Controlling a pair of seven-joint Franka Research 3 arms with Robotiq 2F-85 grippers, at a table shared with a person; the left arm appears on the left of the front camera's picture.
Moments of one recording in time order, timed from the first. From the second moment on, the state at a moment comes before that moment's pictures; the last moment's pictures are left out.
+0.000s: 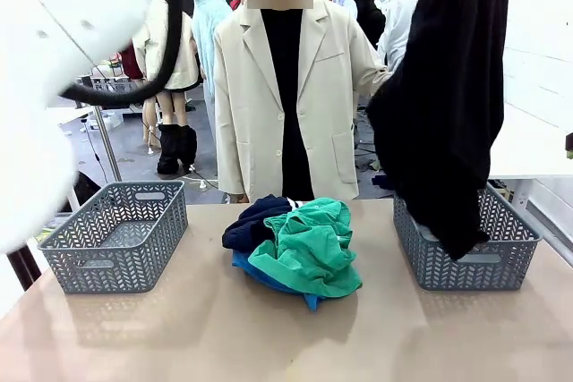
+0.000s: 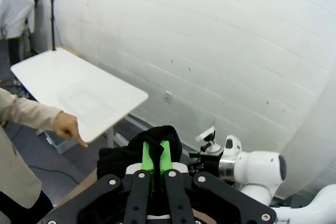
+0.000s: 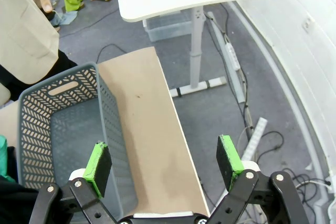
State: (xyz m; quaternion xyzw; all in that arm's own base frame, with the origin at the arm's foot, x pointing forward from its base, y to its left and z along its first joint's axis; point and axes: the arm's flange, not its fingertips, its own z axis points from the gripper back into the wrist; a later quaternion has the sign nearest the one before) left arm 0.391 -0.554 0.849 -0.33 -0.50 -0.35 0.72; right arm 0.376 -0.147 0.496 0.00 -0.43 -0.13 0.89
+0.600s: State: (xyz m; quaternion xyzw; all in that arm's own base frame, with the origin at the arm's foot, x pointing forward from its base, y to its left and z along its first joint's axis) left arm 0.476 -0.613 0.687 -0.41 -0.38 -0.39 0.74; right arm 0.376 -0.146 0.496 0.00 -0.43 -0.13 0.89
